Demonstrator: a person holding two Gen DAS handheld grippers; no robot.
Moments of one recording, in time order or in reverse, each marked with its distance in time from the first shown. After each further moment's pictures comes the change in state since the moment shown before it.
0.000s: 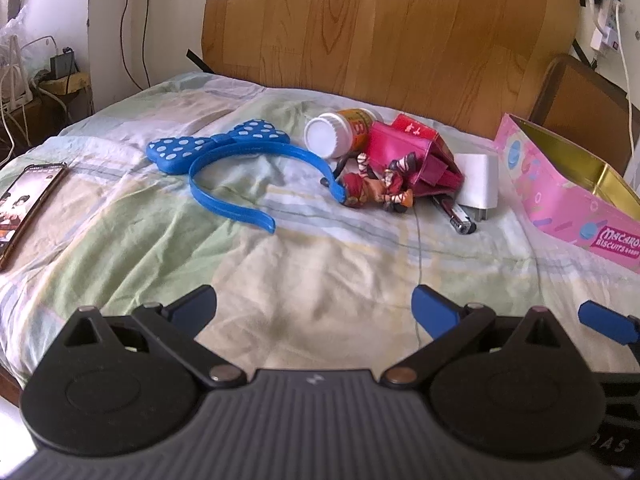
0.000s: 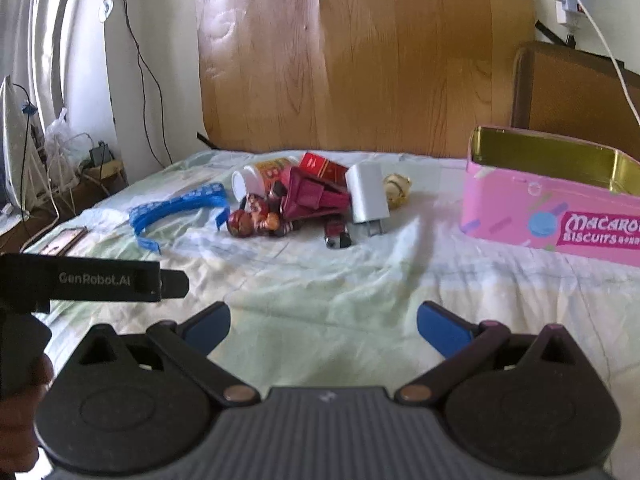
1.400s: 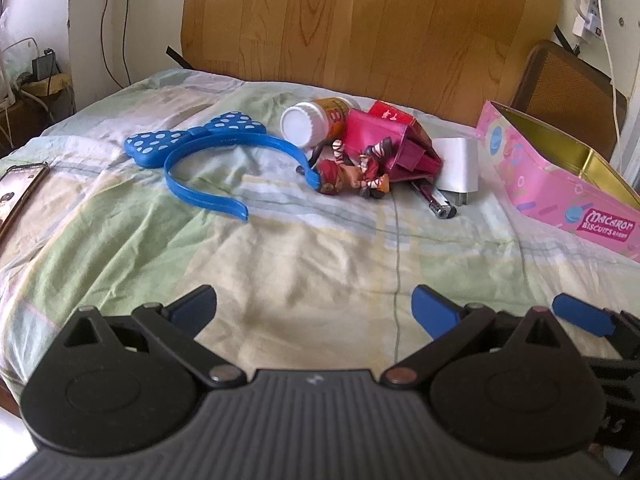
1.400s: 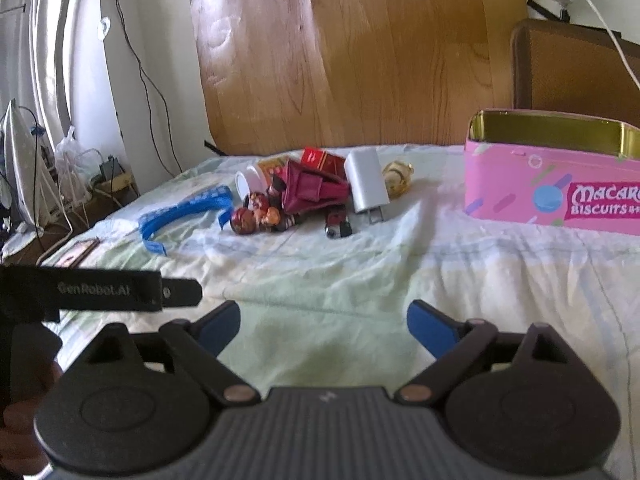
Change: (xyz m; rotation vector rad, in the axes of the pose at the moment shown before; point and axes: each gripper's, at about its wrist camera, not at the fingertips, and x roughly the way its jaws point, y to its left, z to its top) left arm 0.001 -0.010 -0.006 0.018 0.011 -0.034; right arm 0.001 -0.019 -0.011 0.070 -0.024 0.071
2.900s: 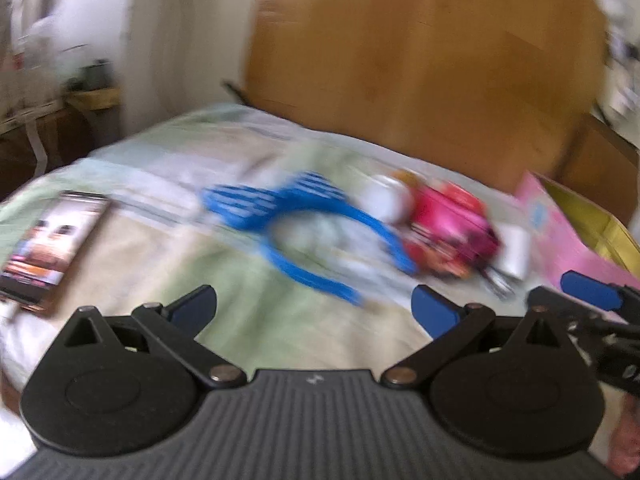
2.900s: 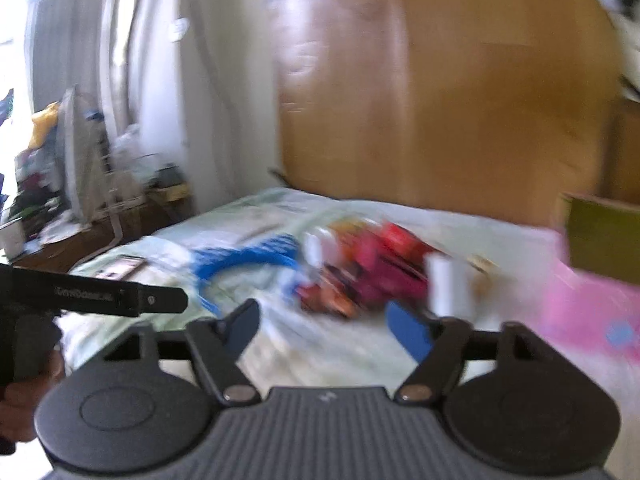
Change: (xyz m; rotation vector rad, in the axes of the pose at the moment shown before) left arm -0.019 0.079 0.039 -0.134 -0.110 0.087; right arm 0.028 0.049 0.071 -0.209 -0.060 0.191
